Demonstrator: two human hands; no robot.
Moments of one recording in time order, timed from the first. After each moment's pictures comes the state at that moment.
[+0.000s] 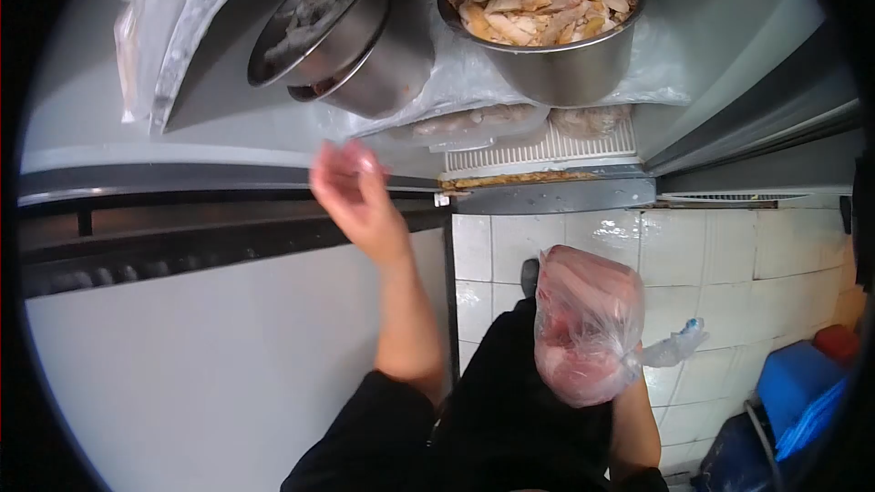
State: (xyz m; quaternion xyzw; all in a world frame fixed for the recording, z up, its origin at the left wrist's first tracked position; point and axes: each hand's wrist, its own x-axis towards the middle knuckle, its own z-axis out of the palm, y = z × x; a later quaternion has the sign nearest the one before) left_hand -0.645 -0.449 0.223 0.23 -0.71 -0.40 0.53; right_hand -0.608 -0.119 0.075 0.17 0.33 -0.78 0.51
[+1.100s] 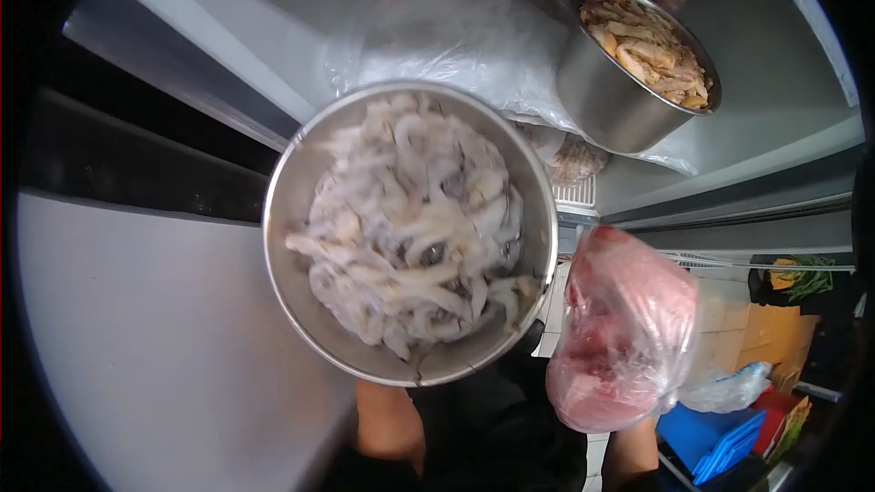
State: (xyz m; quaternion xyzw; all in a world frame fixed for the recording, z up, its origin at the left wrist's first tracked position) left_hand -0.487 -0.421 0.133 0.31 -0.65 -0.47 0.51; right_hand -0.653 -0.151 0.157 0.08 0.33 -0.87 0.36
